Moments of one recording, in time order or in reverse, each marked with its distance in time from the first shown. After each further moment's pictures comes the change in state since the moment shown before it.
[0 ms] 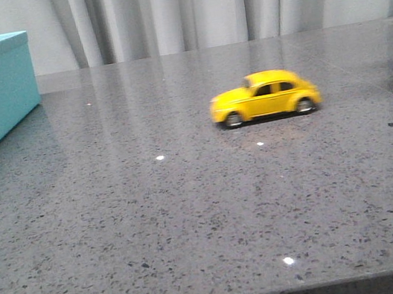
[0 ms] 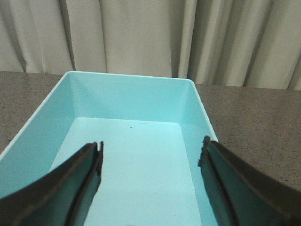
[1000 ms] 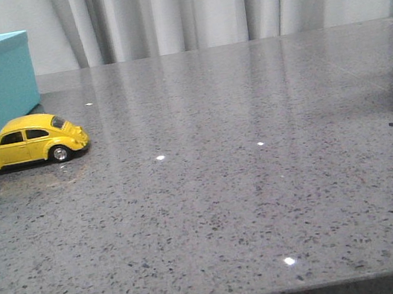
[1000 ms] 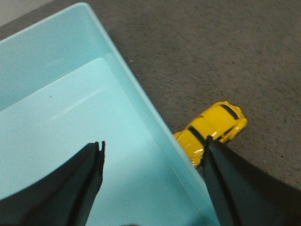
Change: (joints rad) left arm -0.051 0.589 -0.568 -0.250 0.608 0.708; right arm 0.102 -0.146 0.122 0.063 -0.125 -0.030
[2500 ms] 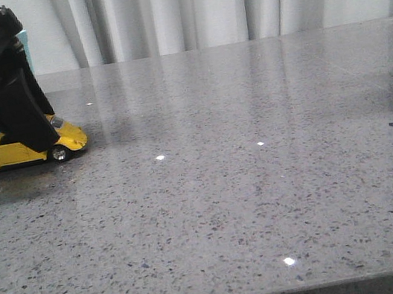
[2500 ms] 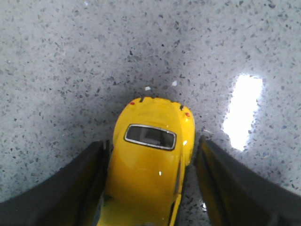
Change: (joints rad) left arm -0.277 0.557 -0.154 0.095 0.038 0.382; right arm 0.000 -0.031 0.000 0.004 -0.021 0.000
